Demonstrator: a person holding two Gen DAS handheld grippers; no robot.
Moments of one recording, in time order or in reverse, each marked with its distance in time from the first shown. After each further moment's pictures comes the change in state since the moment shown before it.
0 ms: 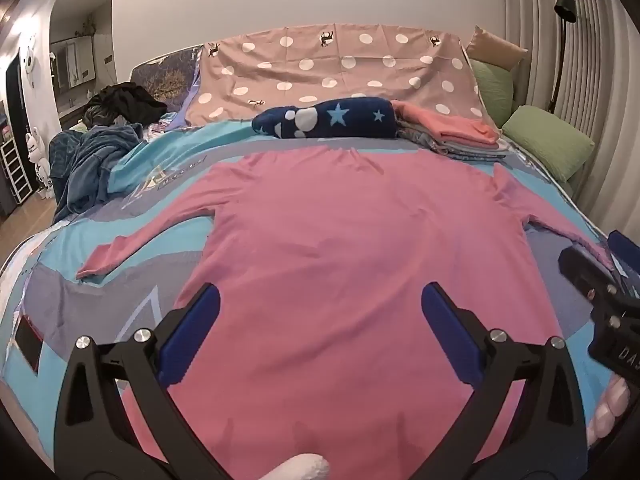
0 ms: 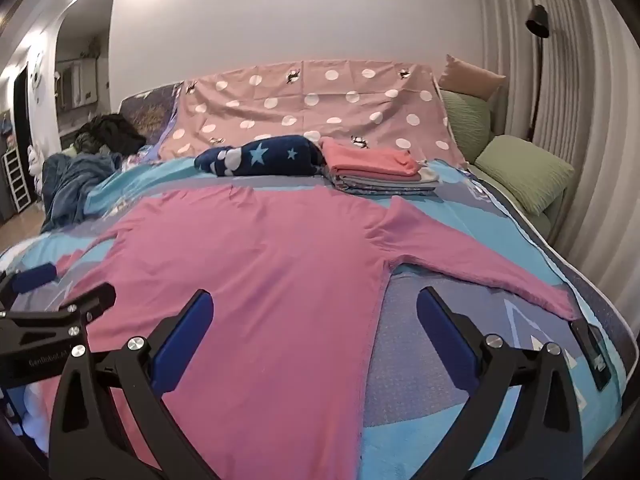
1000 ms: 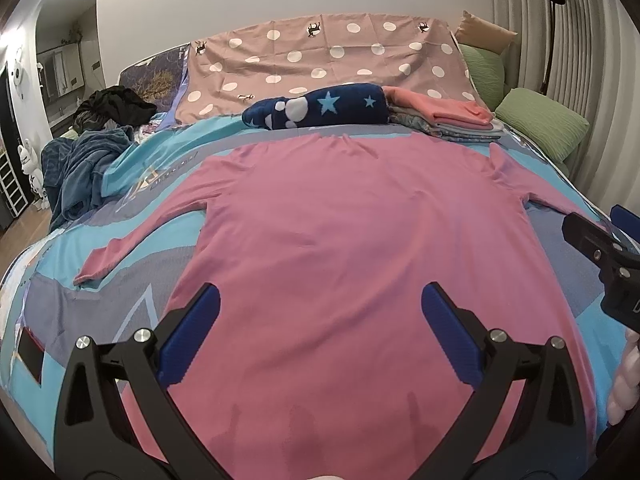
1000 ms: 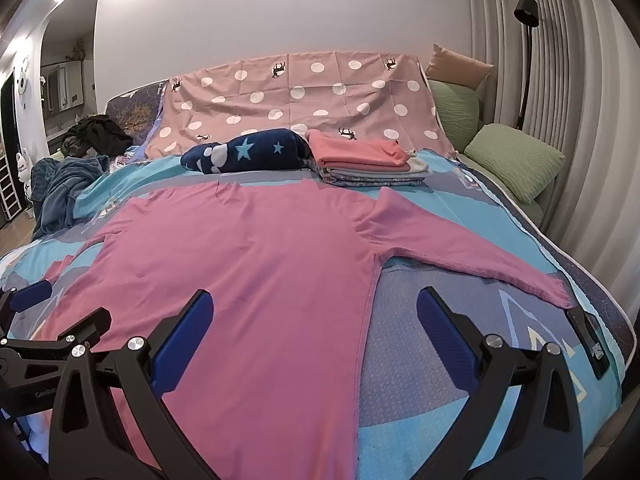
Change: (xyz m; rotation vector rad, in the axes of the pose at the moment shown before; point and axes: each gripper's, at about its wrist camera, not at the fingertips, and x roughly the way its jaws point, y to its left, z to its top) left arm 0.009 -0.002 -0.006 0.035 0.040 -0.021; right arm 0.004 -0.005 0.000 0.065 0.009 -0.011
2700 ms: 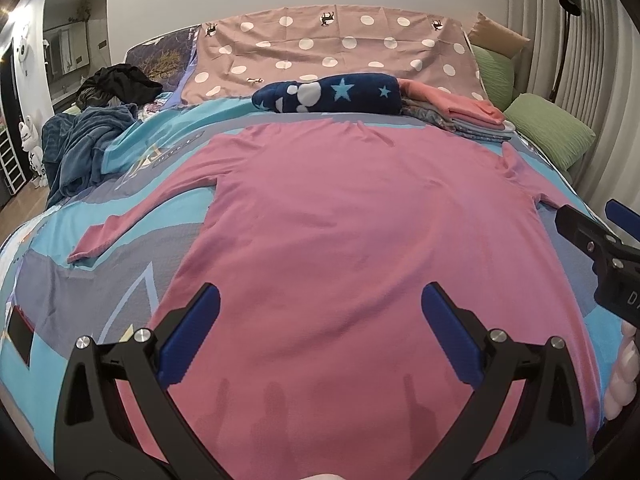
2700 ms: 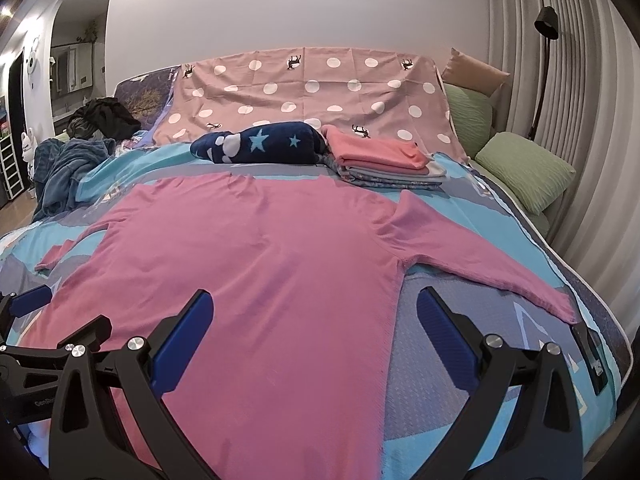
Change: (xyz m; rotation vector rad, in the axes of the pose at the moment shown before) left arm 0.015 0.021 -0.010 -0.058 0.032 -0.011; right arm 0.013 0.024 0.007 -0.067 0.019 0.012
